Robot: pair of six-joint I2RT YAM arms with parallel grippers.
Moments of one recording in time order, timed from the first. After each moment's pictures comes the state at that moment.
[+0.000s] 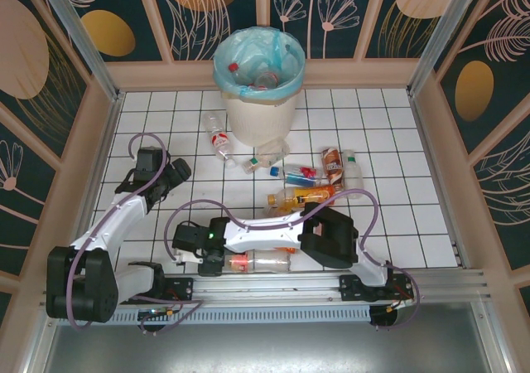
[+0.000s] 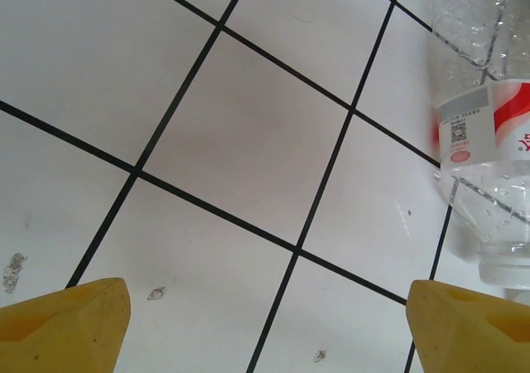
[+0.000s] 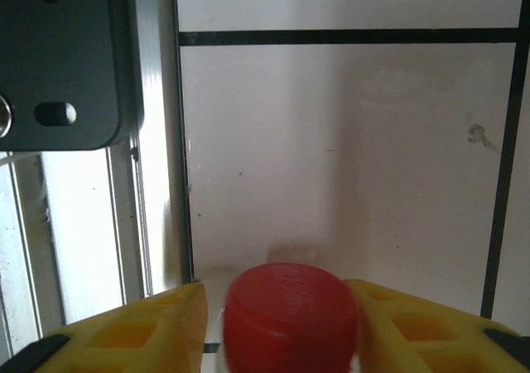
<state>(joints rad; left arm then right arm) -0.10 1.19 0.65 -0.32 -0.04 -0.65 1.45 2.16 1.65 -0.77 -0.02 -0.19</state>
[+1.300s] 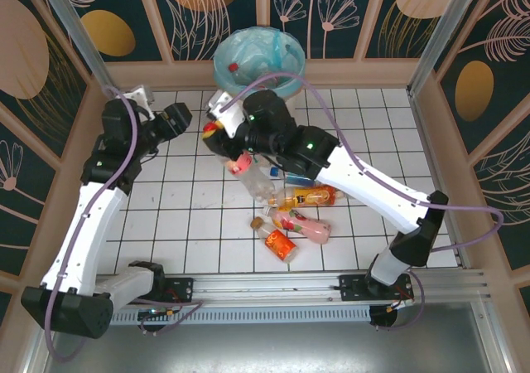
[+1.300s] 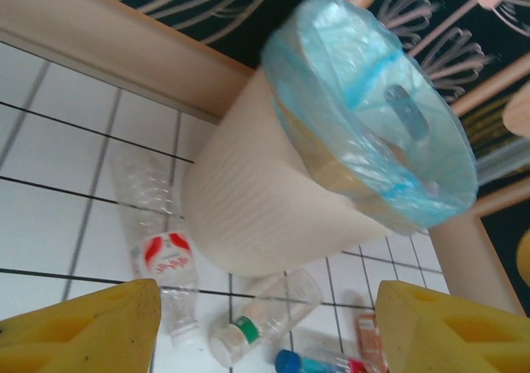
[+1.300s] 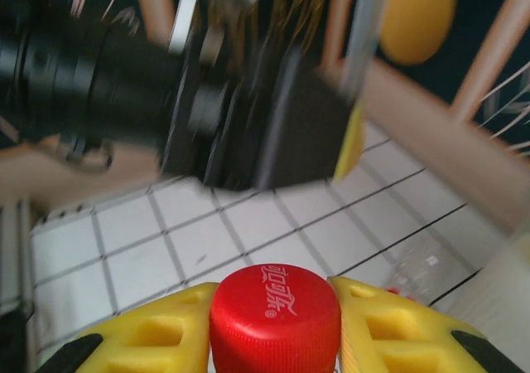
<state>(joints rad) -0.20 1.11 1.21 -0.48 0.20 -0.61 1.01 1.60 1.77 -0.45 -0.07 -0.08</state>
